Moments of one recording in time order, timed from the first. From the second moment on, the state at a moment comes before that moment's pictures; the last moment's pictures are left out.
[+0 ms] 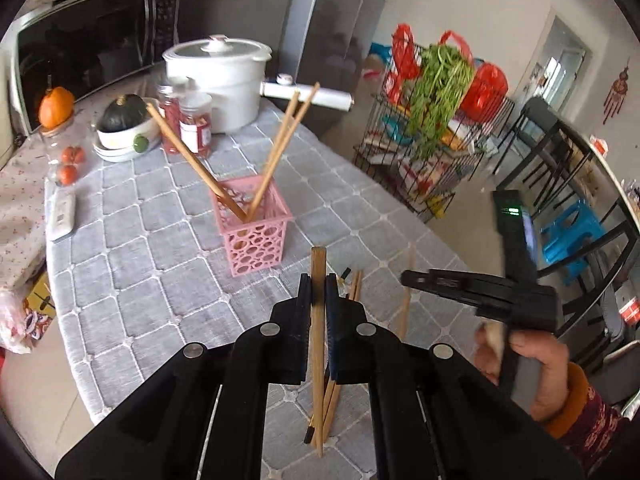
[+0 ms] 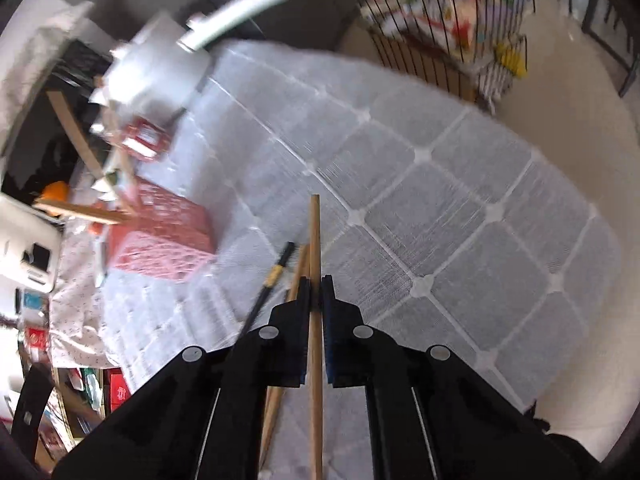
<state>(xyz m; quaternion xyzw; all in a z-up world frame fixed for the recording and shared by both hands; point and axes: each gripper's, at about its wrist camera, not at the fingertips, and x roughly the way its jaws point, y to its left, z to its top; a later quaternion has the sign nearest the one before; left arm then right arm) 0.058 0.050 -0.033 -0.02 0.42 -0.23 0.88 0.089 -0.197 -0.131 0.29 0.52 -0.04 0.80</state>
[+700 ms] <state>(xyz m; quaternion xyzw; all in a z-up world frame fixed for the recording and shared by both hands) 0.051 0.080 0.082 -0.08 0.29 -0.16 0.94 0.056 -0.185 0.049 0.25 0.36 0.04 0.90</state>
